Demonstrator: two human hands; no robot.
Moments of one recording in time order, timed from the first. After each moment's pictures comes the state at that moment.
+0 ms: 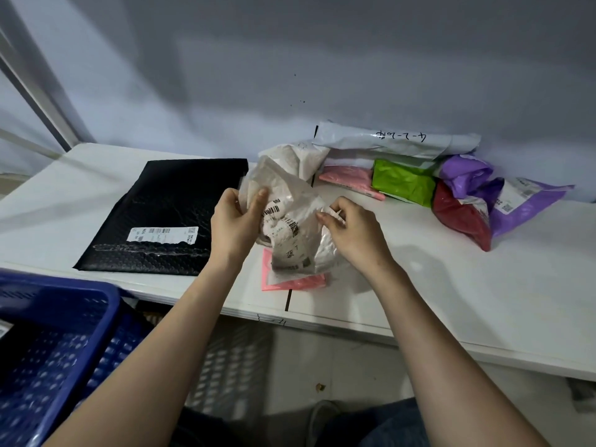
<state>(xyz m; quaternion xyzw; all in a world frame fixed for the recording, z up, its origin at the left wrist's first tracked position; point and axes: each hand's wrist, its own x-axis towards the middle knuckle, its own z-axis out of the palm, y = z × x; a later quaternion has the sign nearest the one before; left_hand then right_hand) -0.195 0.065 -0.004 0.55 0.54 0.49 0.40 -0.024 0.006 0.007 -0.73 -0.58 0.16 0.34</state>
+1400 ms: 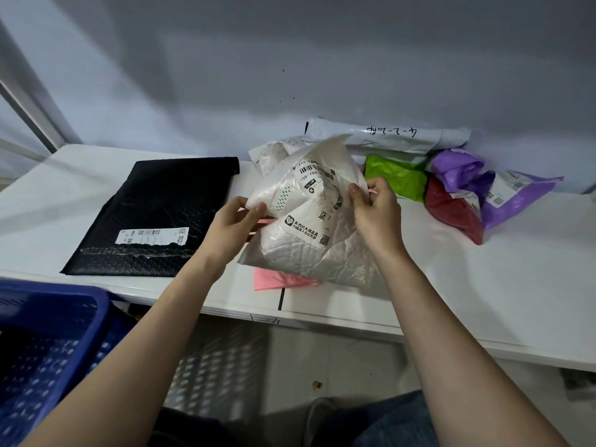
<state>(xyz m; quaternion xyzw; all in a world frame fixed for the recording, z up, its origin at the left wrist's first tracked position) -0.197 0.063 -0.007 0.57 0.47 0.39 0.54 0.003 0.014 0.009 -0.72 -0.41 0.18 0.53</state>
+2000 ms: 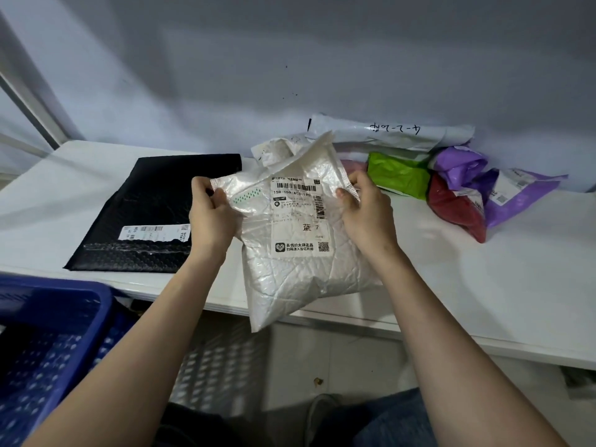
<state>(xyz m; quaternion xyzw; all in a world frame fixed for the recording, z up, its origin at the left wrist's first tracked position) -0.207 0.079 -0.011 0.53 0.57 0.50 0.38 -0.010 0.008 0.014 -0.73 -0.53 0.11 0.42</state>
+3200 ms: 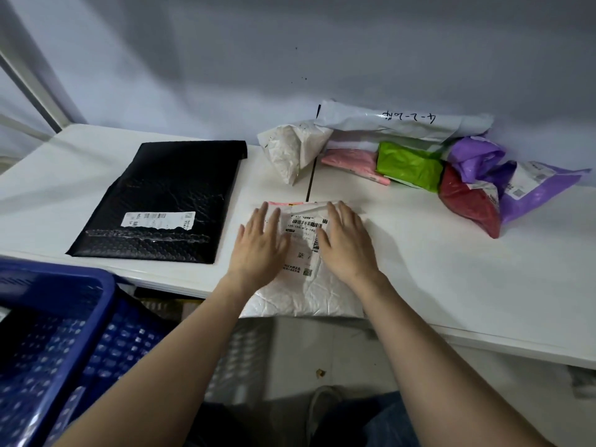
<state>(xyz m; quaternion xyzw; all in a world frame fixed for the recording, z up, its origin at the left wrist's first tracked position) -0.185 0.051 -0.076 0.82 0.54 0.13 0.15 -0.030 0.010 -0.059 -0.75 -0.63 0.08 0.17</state>
